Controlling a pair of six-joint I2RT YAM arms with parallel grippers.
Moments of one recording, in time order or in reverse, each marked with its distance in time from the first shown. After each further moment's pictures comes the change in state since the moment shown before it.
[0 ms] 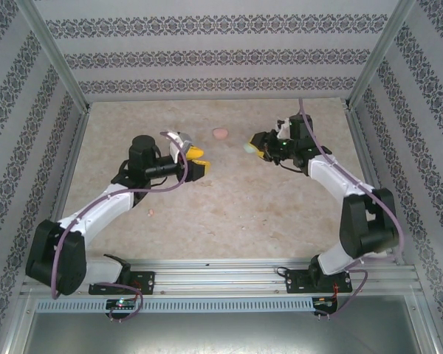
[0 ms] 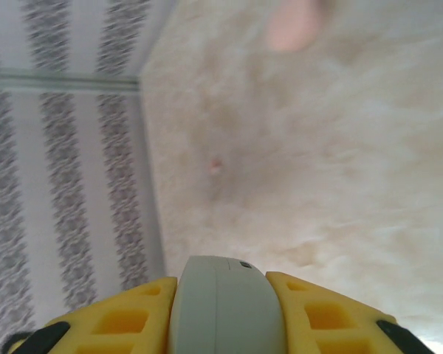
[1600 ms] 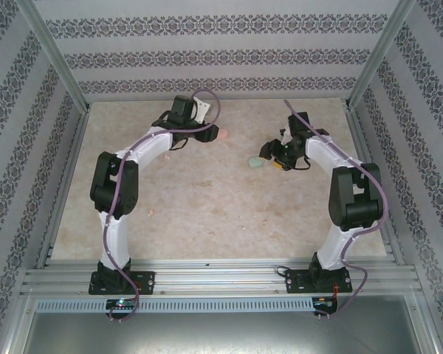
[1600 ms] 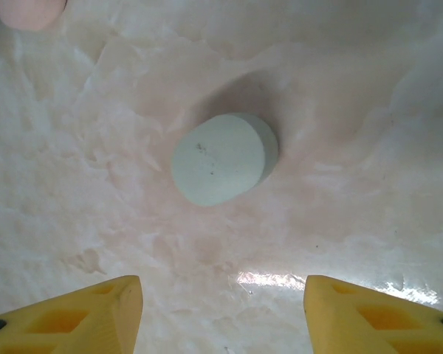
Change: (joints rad) left arm 0.002 0.749 0.863 -0.549 -0.493 0.058; right arm -0.034 0.230 0.295 -0.560 0.259 -0.480
